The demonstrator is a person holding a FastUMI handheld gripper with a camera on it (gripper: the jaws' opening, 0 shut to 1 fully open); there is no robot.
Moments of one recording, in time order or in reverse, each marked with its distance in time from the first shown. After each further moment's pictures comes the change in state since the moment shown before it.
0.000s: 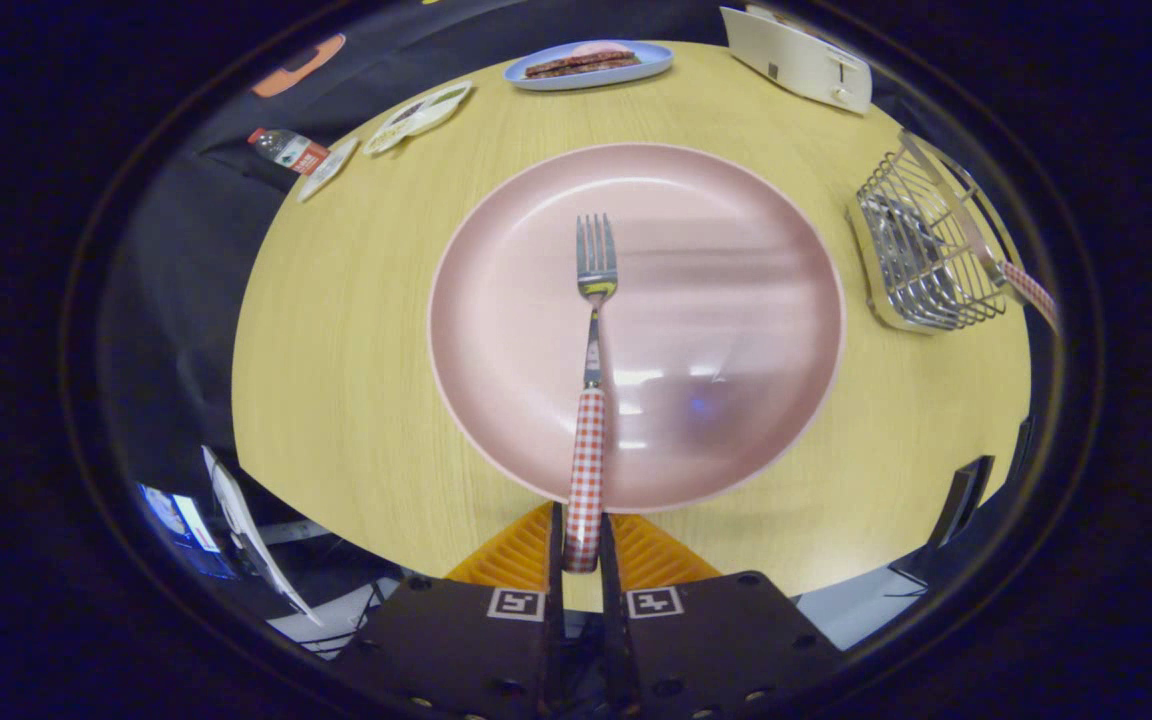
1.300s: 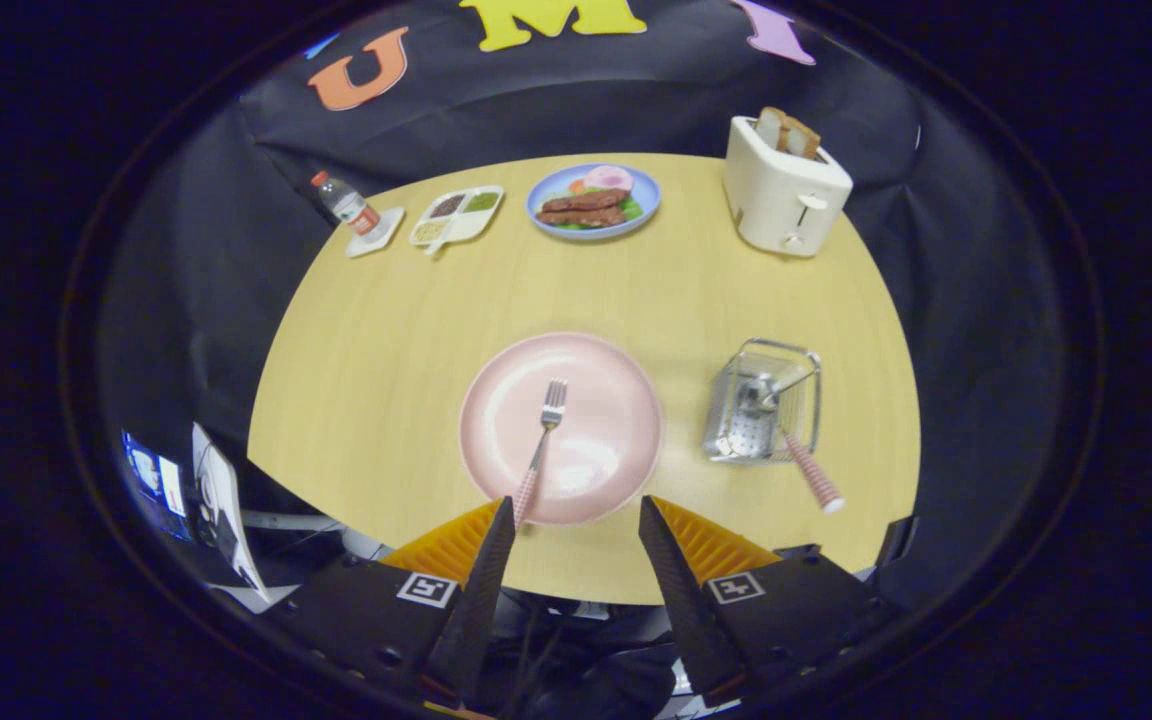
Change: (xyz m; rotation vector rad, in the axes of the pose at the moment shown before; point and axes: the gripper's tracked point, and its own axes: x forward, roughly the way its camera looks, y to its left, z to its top) arm -0.145 -0.031 0.043 -0.146 -0.192 -0.044
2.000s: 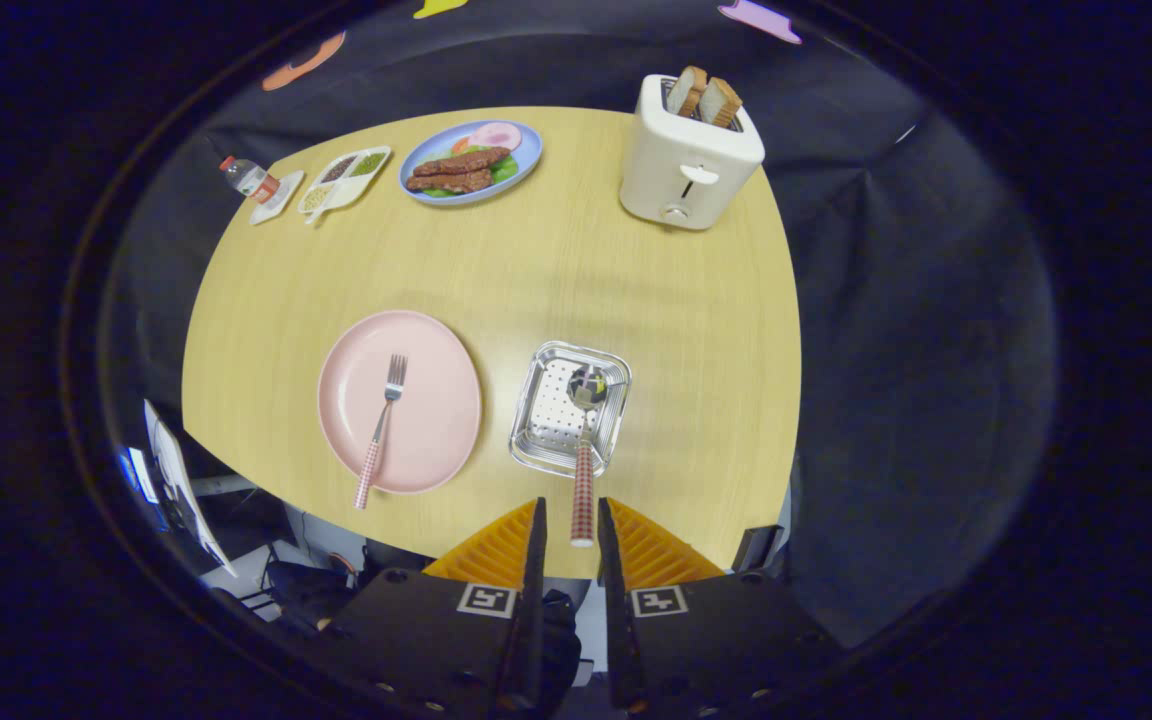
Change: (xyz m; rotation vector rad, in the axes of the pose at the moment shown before) arm -0.050 -0.151 0.053 -0.022 0.194 -0.231
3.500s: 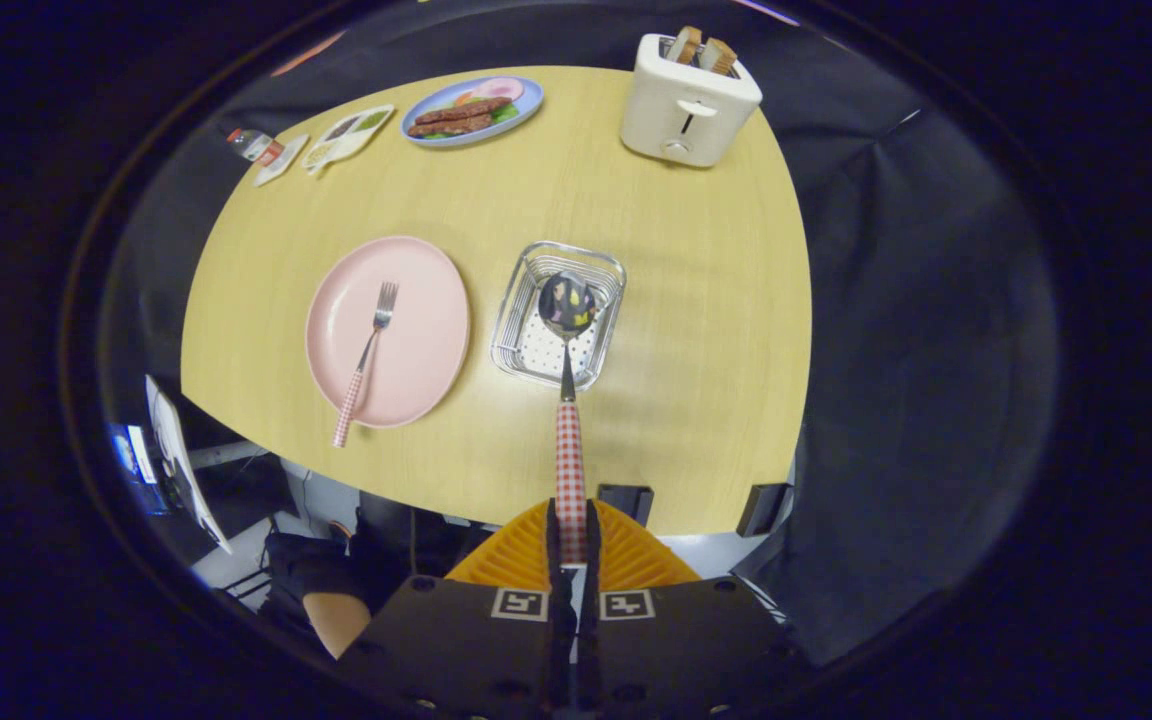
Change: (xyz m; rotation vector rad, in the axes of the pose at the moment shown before) arm 0.017 -0.014 -0.061 -0.020 0.148 0.002
